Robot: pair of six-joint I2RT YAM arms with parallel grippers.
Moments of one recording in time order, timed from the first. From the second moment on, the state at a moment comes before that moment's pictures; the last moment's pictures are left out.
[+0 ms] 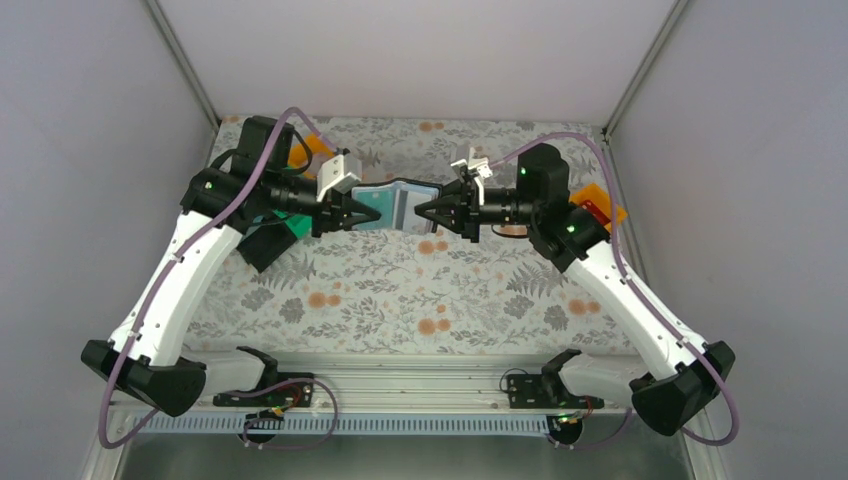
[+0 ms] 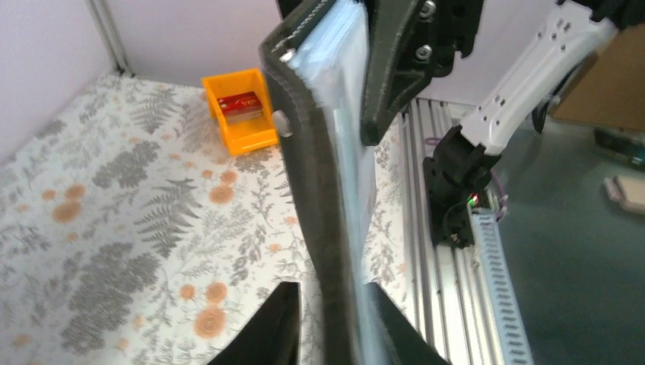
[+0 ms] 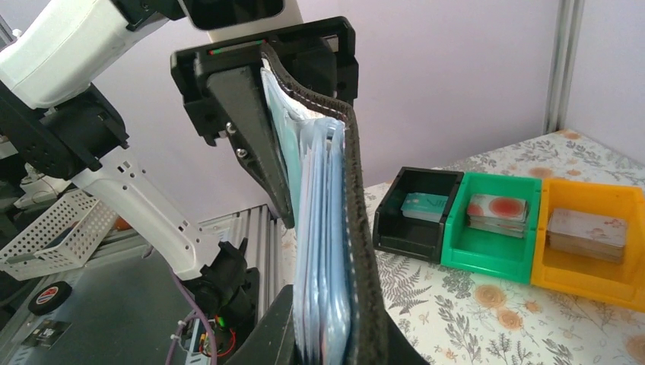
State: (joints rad) left arm -0.39 1.26 1.54 -1.02 0.96 0.53; right arm 0.58 1.16 1.21 -0.28 -0.89 0.06
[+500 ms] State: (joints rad) left arm -0.40 1.24 1.53 -1.02 0.94 0.54; right arm 0.58 1.17 1.21 -0.28 -0.83 0.07
